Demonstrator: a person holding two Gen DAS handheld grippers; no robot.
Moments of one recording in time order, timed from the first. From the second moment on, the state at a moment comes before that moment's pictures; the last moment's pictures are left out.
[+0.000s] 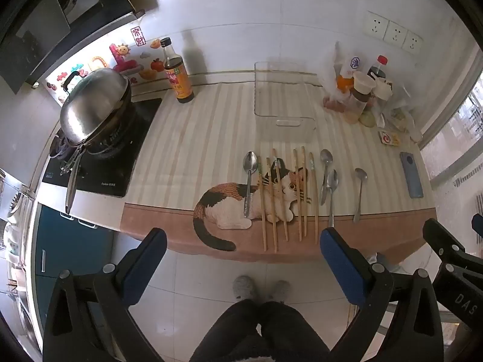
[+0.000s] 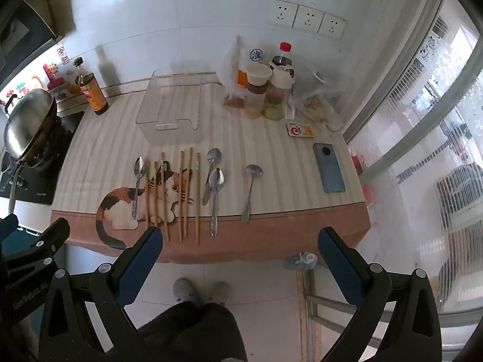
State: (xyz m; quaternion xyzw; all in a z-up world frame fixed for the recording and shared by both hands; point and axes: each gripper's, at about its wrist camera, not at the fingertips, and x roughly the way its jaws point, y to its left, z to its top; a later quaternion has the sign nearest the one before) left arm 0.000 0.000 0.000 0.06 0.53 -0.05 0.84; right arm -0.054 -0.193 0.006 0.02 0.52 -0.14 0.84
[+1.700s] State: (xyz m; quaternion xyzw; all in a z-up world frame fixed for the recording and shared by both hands) left arm -0.001 -0.015 0.013 0.07 0.53 -0.05 0.84; right arm -0.061 -0.195 0.015 0.01 0.51 -0.14 0.85
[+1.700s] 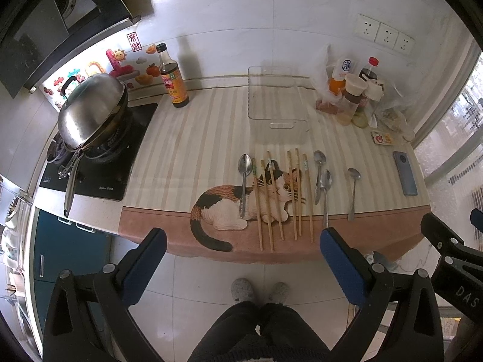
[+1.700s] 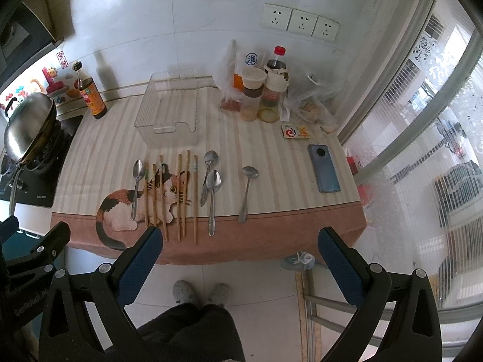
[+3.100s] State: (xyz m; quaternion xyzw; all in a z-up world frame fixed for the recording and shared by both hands) left arm 0.005 -0.025 0.018 0.06 0.53 -0.05 0.85; right arm -0.056 -0.215 0.026 0.01 0.51 -0.13 0.85
